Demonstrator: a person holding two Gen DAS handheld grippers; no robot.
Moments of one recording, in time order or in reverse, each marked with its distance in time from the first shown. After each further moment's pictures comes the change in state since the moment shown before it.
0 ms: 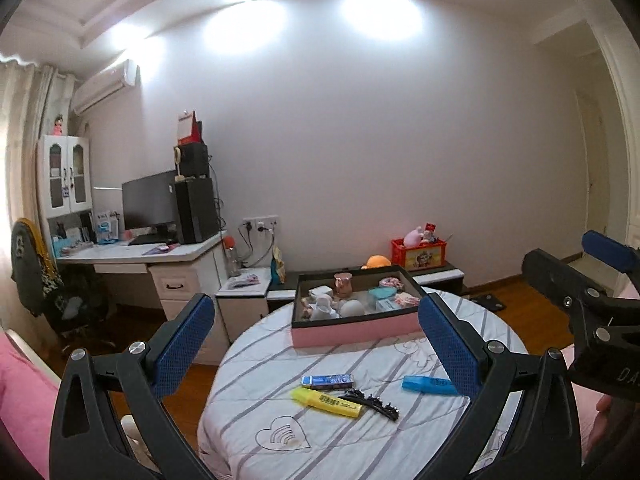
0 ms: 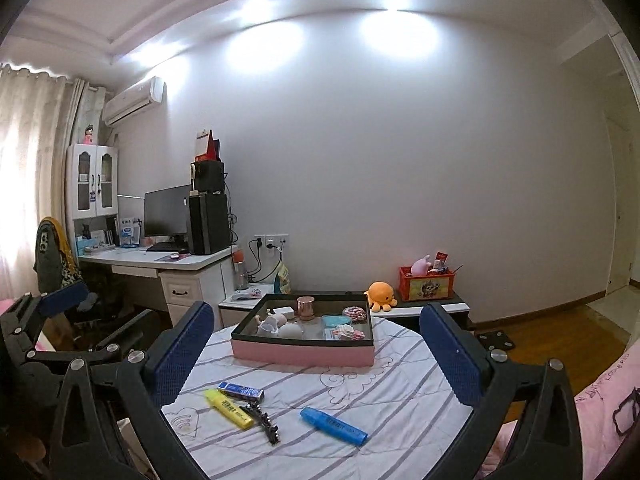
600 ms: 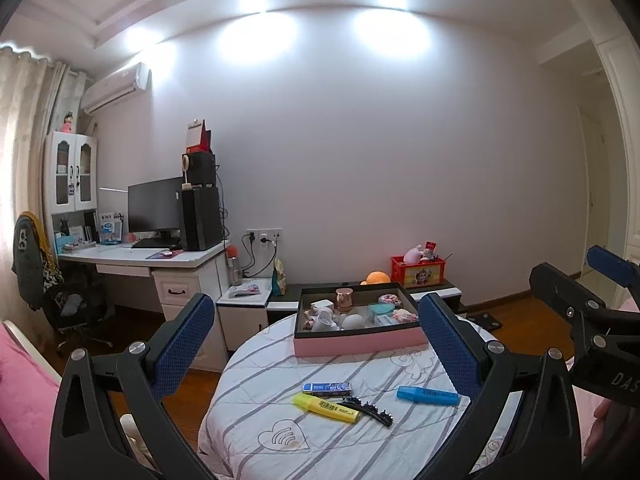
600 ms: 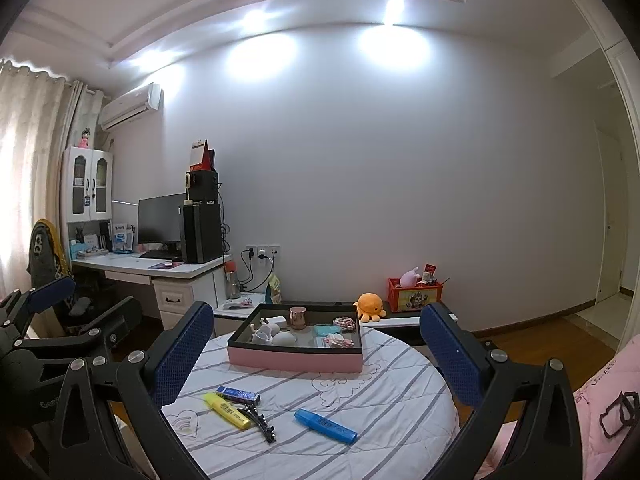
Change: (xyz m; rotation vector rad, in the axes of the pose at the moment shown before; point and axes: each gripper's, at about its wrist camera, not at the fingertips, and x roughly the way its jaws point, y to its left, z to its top) left arm -0.024 0.010 0.003 -0.044 -0.046 0.000; right arm -0.028 0.001 0.001 -0.011 -0.032 -0.029
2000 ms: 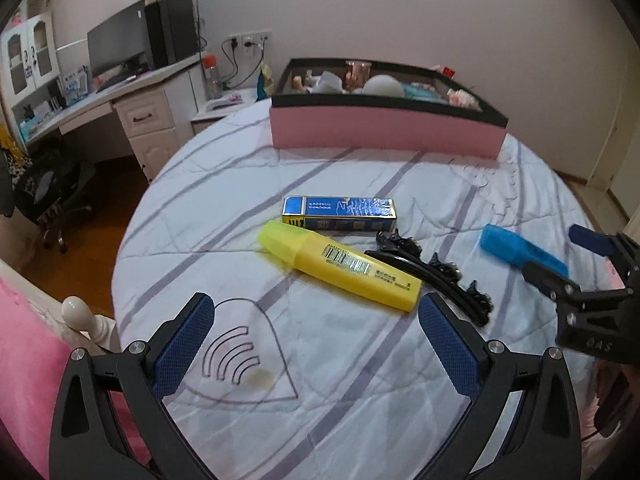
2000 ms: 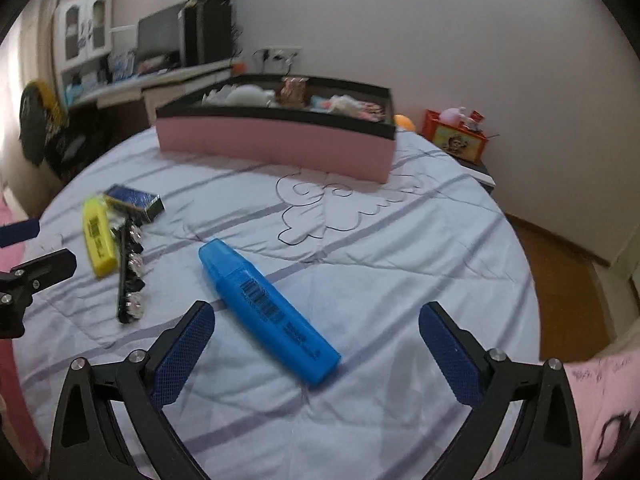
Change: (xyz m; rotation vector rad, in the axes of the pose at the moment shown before) left arm 0.201 -0.001 -0.165 -0.036 0.717 -0.028; right arm 0.219 -0.039 -0.172 -0.165 0.709 0.129
